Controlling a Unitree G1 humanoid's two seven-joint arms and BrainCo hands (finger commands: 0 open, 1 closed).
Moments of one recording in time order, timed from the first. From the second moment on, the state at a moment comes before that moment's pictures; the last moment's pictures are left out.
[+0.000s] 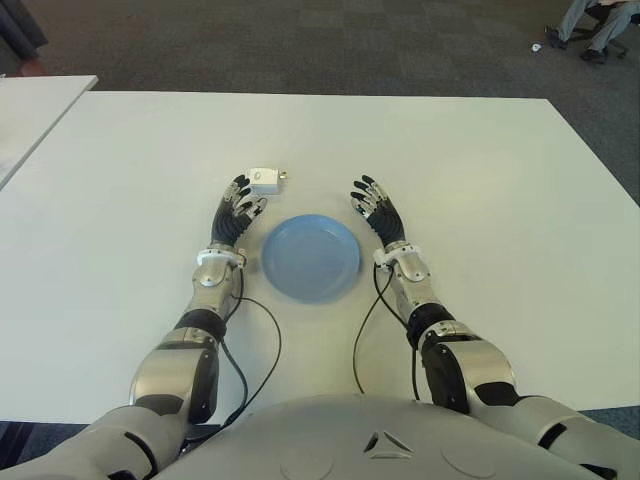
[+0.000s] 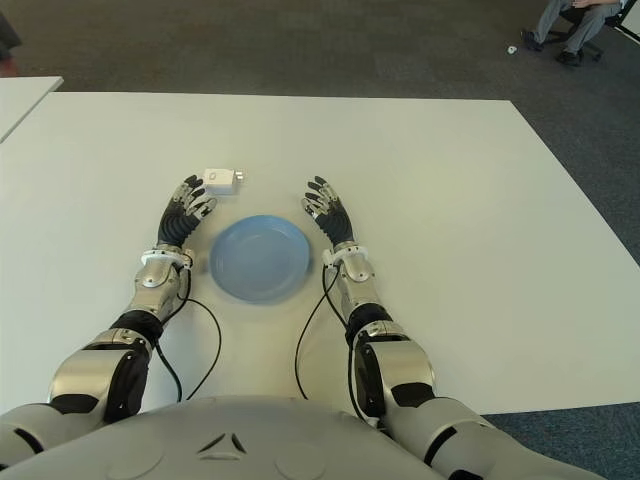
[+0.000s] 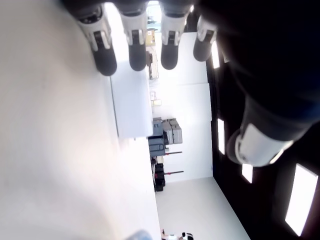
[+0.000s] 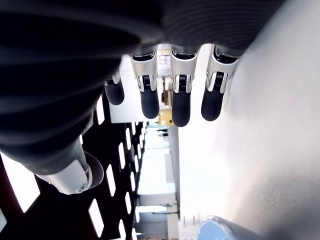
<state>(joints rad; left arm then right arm) -0.33 0.12 0.13 1.10 0.03 -0.64 0.07 -0.45 0.02 -0.07 1.14 0.00 -0.62 0.15</state>
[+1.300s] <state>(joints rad) -0.10 0.34 0.11 0.40 0.27 -0.27 0.29 -0.49 0.08 -0.06 1.17 -0.02 -0.62 0.05</state>
